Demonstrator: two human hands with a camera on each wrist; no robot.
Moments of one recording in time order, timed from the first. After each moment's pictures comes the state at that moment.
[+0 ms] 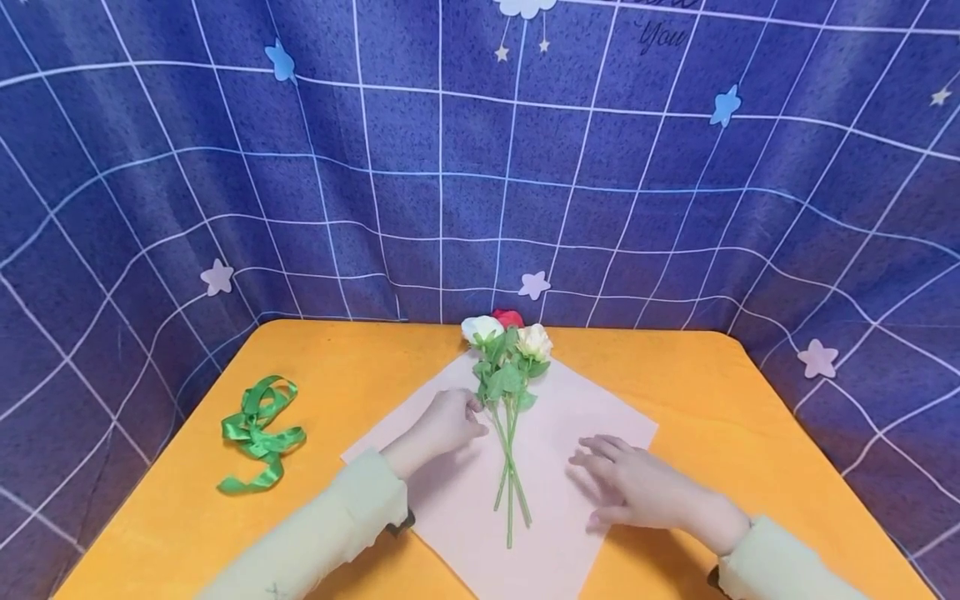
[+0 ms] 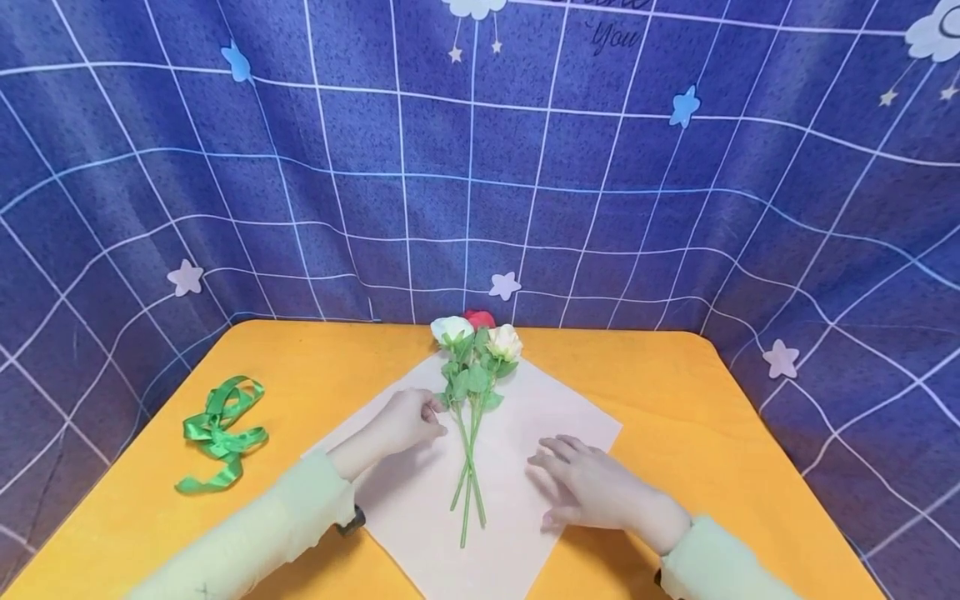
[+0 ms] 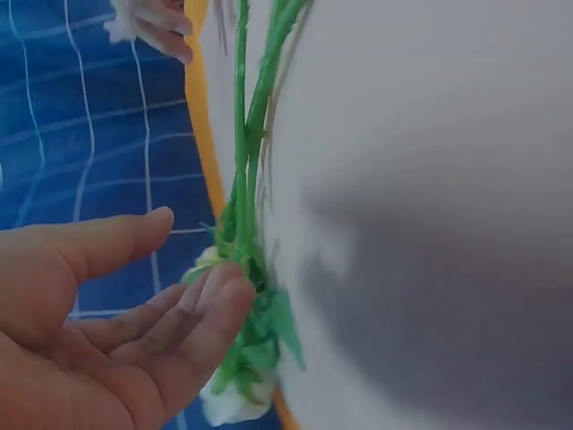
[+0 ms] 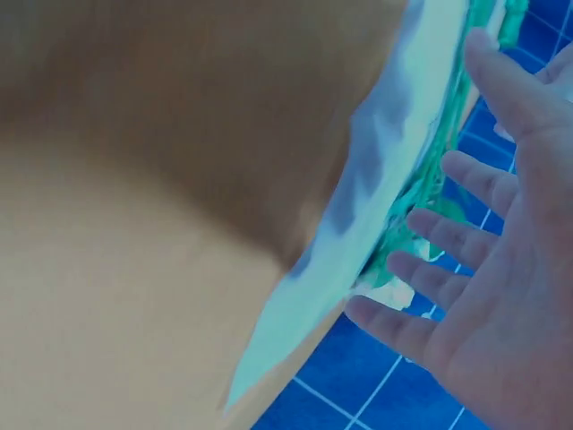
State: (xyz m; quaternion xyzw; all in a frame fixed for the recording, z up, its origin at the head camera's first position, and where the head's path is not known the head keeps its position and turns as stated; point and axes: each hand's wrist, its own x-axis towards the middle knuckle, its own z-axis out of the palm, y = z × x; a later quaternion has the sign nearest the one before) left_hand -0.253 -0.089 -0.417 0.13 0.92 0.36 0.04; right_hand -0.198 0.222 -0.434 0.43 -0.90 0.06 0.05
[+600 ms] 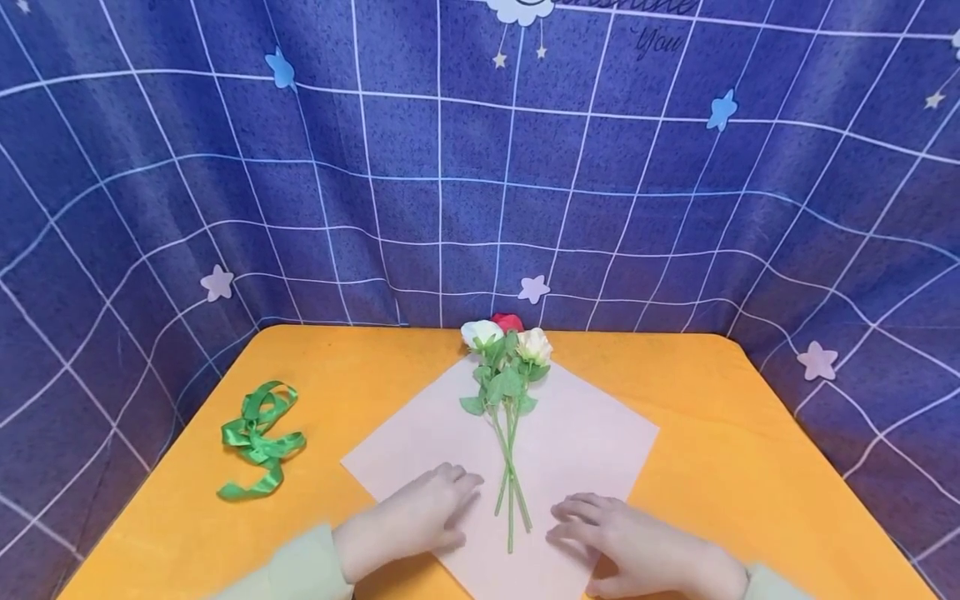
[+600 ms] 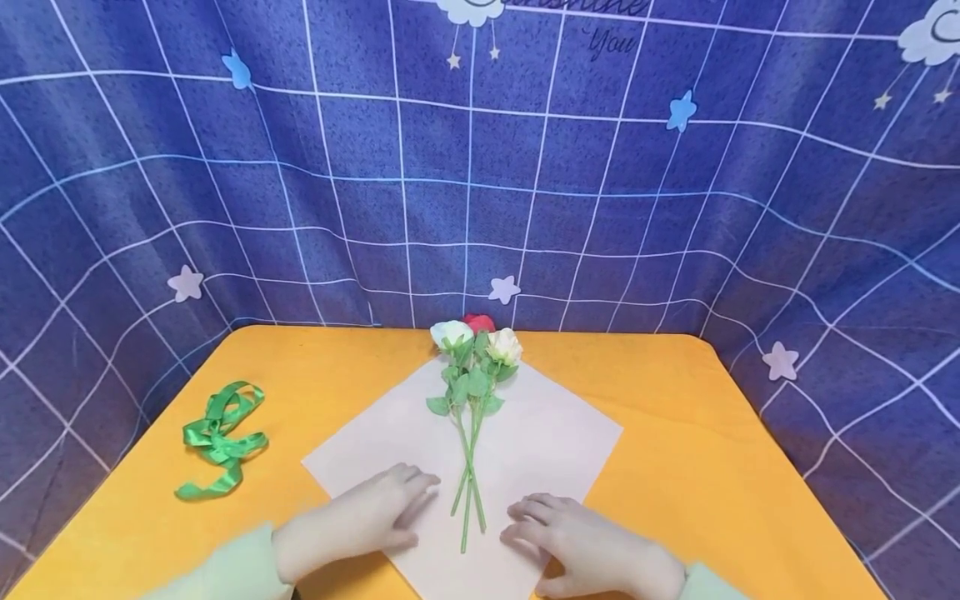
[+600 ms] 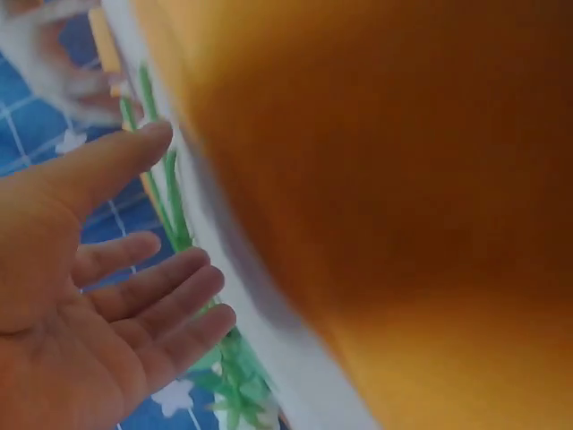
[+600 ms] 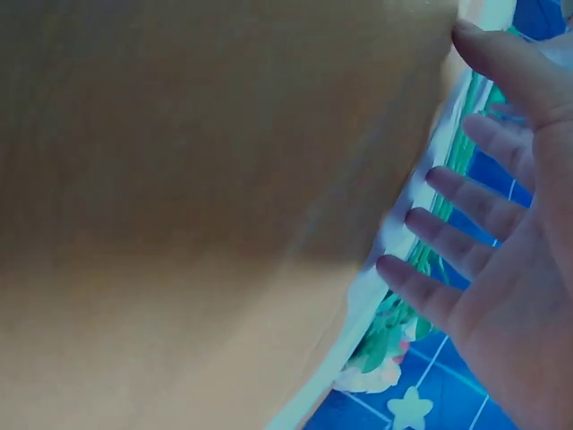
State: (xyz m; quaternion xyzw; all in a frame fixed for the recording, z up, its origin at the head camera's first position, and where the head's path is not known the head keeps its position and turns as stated) left_hand -0.165 -0.117 -0.430 0.38 0.92 0.09 -0.01; right_hand -0.155 0.203 -0.445 0.55 -0.83 0.06 0.04
